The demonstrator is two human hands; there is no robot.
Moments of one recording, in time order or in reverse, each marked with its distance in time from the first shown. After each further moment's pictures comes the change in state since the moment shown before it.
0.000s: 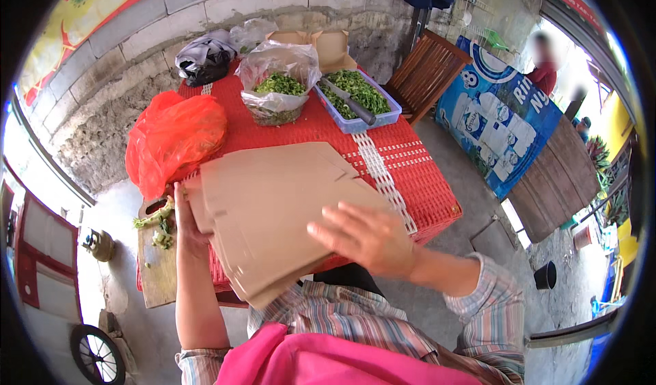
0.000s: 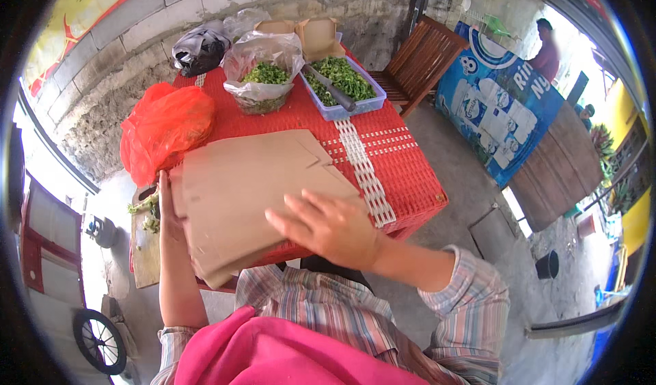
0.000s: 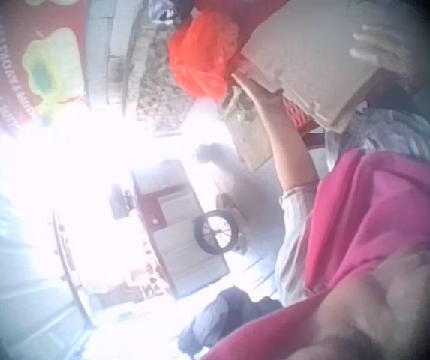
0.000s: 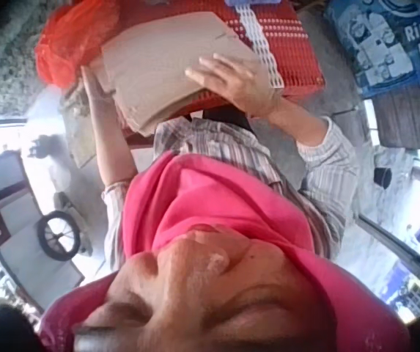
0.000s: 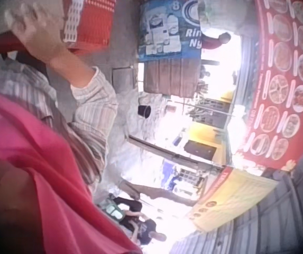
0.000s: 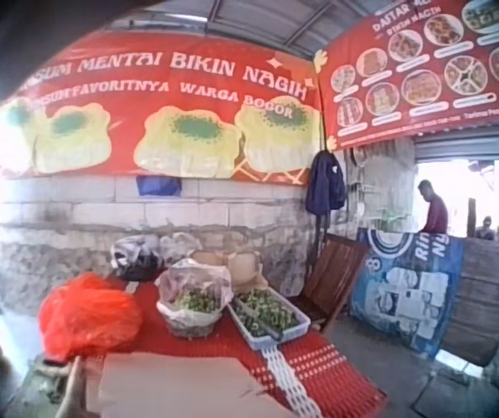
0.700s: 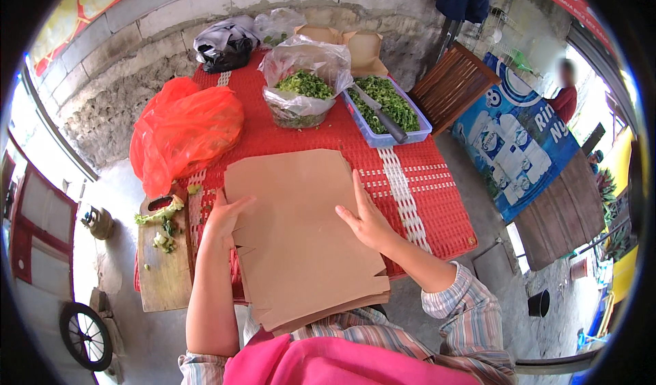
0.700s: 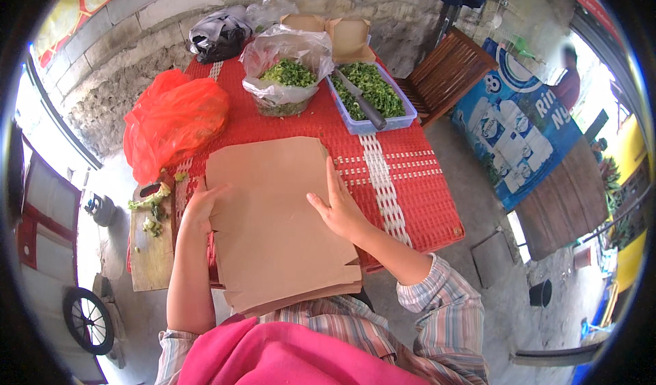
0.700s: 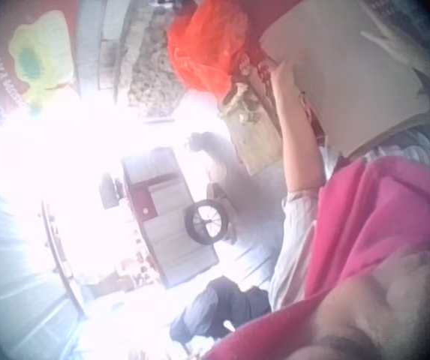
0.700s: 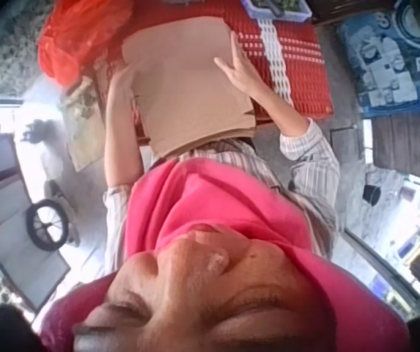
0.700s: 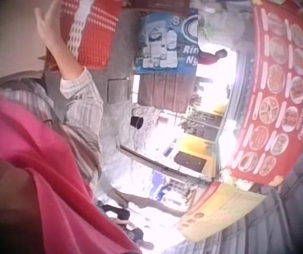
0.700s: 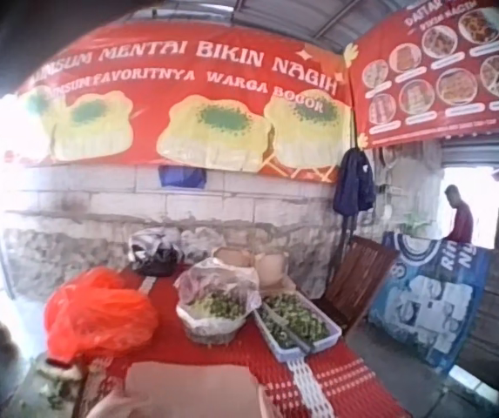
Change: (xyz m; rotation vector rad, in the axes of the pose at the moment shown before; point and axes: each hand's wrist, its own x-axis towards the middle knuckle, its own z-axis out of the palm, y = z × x) left_hand 0.022 -0.029 0.039 0.519 0.544 -0.024; right_hand -0.012 0.063 0.152 0.775 -0.240 0.773
